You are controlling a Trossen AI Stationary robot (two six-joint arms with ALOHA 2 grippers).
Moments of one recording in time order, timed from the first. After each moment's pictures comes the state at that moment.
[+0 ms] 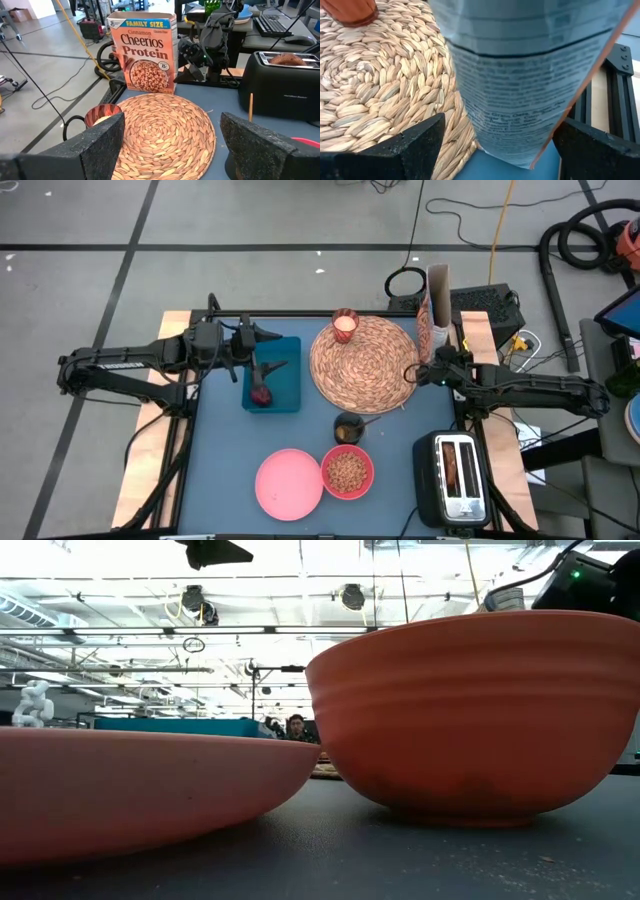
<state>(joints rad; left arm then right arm) 0.10 0.99 0.96 -0.21 -0.14 0.02 -0.22 0.56 0.30 -0.75 0.73 0.74</state>
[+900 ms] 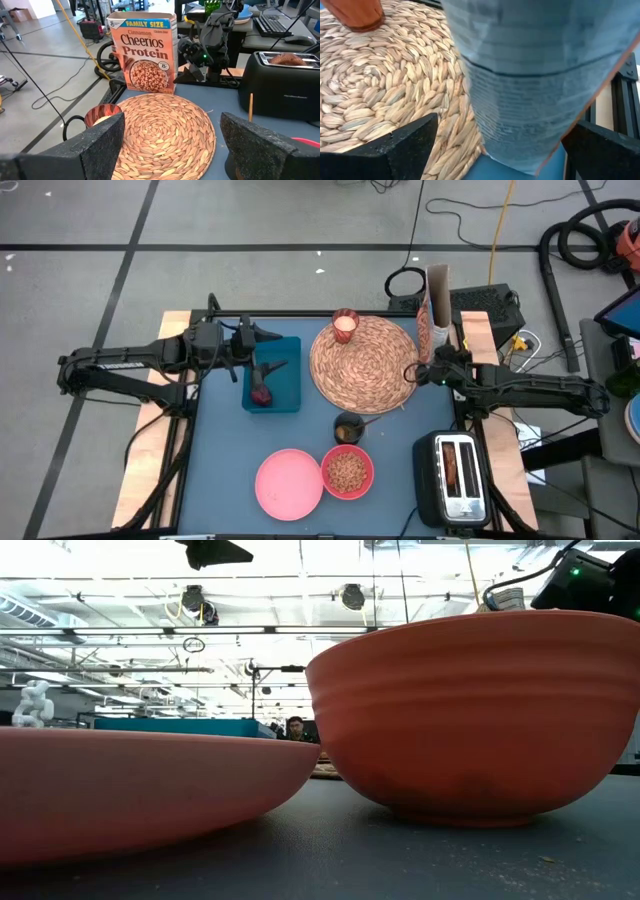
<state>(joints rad) 0.10 0.99 0.96 -0.21 -0.14 0.02 -0.22 0.56 0.30 -0.72 0.73 0.71</state>
